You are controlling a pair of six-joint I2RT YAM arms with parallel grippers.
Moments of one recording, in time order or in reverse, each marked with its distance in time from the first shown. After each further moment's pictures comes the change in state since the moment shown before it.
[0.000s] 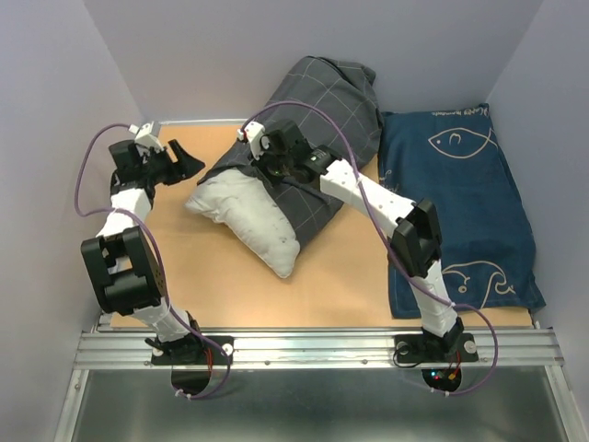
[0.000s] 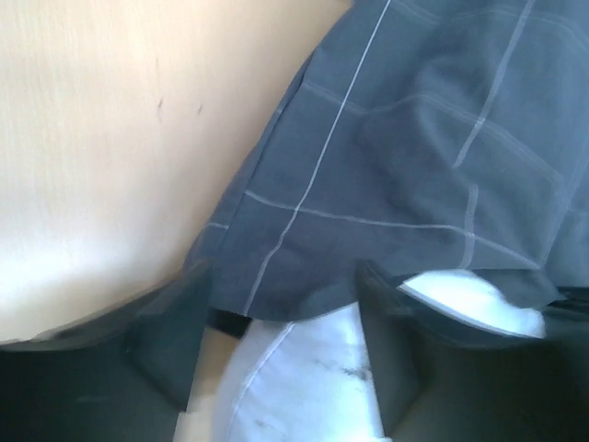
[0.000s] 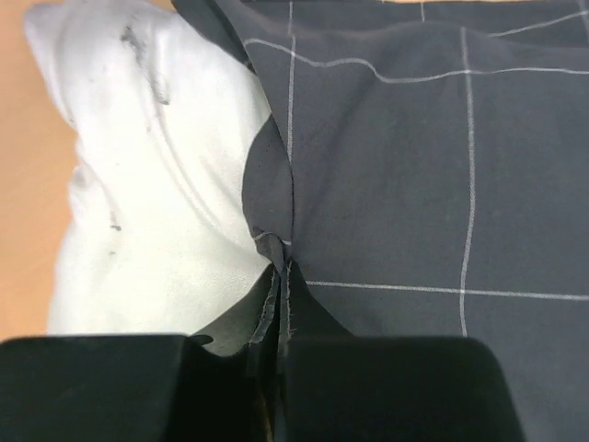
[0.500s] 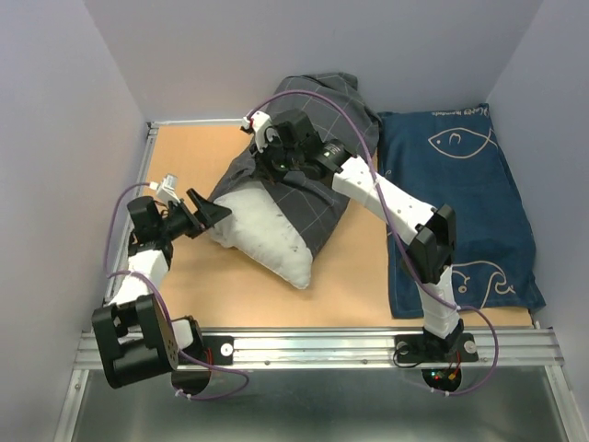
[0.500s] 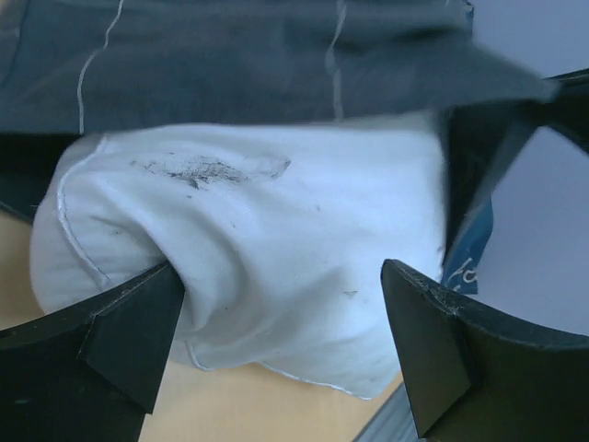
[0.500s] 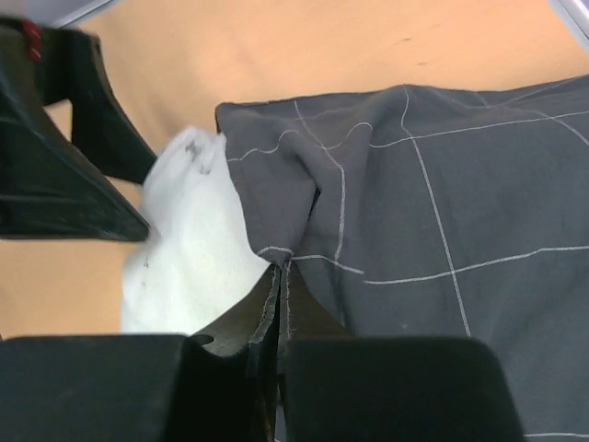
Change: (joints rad) left arm 0.015 -0.488 -0.599 0.153 0.209 -0.316; right arm 0.012 -0.121 0.002 -0.044 -0.140 0.095
